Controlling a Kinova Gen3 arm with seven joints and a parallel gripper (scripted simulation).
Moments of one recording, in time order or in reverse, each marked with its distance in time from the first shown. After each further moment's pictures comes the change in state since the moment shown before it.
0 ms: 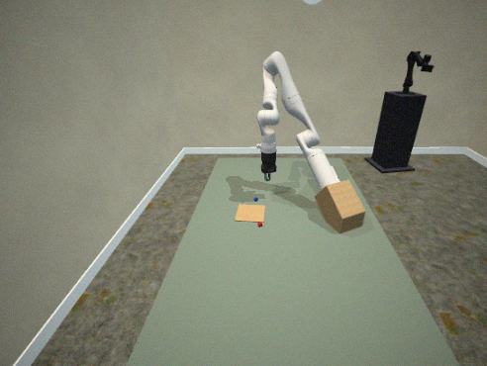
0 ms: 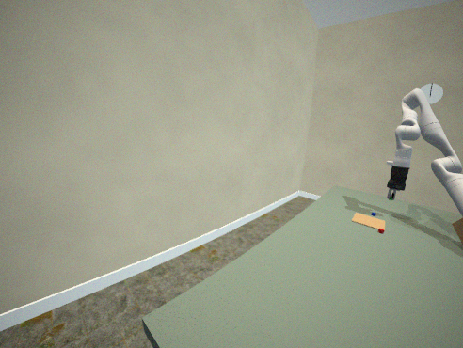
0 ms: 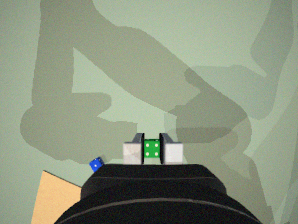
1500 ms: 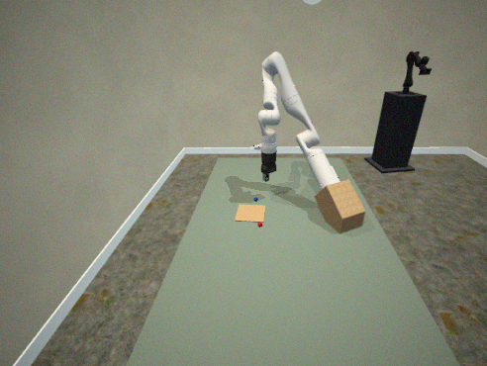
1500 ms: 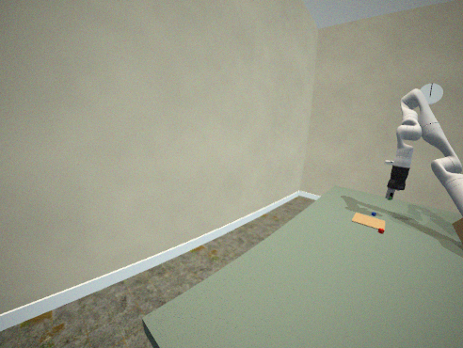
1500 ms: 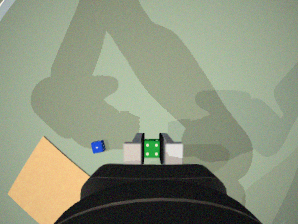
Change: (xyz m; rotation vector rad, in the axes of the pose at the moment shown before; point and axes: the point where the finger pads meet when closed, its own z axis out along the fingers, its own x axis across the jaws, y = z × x) arm -0.010 0.005 -0.001 0.011 -0.014 -0.312
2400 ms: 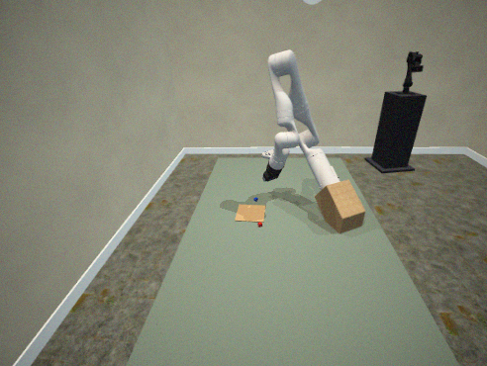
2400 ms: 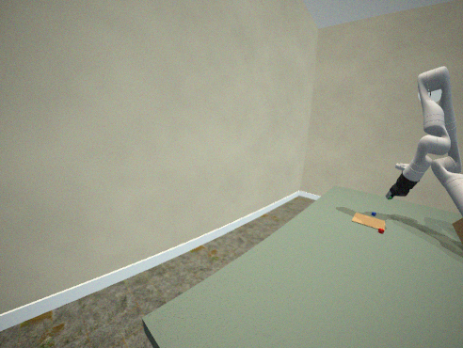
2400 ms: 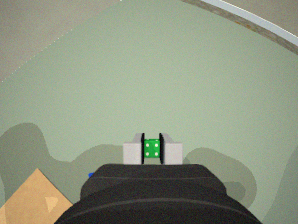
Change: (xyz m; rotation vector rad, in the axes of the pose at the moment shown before) arm -0.006 0.010 -0.005 0.525 0.061 0.023
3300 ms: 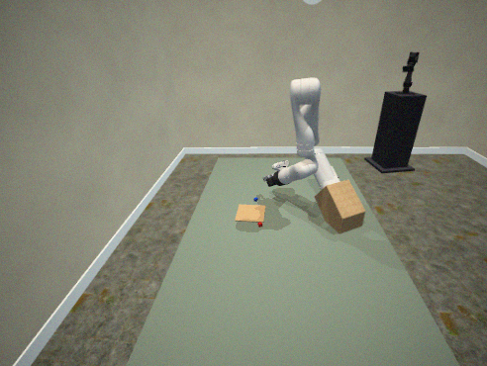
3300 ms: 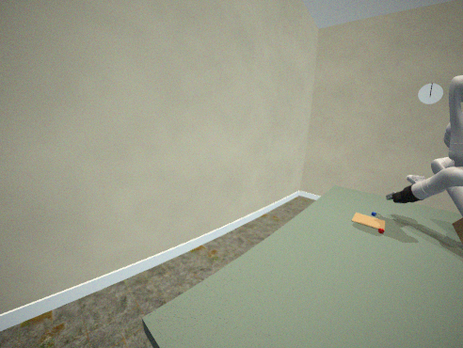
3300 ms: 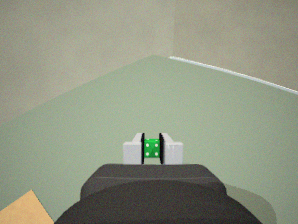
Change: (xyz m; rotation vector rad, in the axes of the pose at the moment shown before) arm 0.005 0.003 0.007 0.413 -0.083 -0.003
